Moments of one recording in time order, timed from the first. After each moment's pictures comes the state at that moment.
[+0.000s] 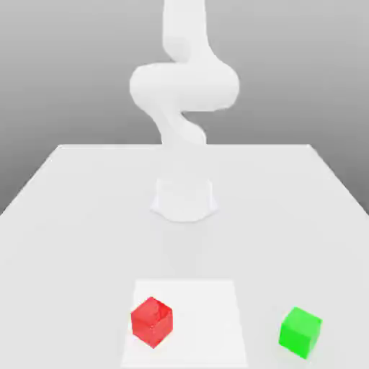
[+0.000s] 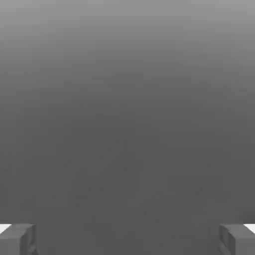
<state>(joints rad) -0.04 -0.71 0.02 -2.33 -0.01 2.34 0.86</state>
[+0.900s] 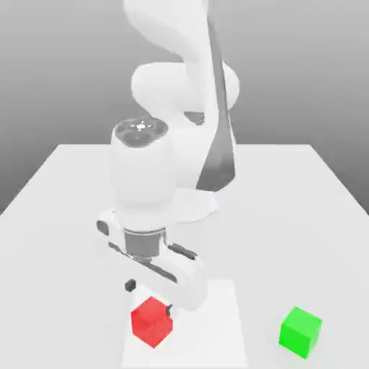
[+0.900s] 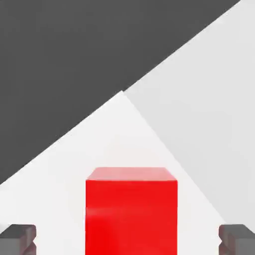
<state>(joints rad) -0.19 0.27 0.05 -2.59 -0.05 2.86 1.36</state>
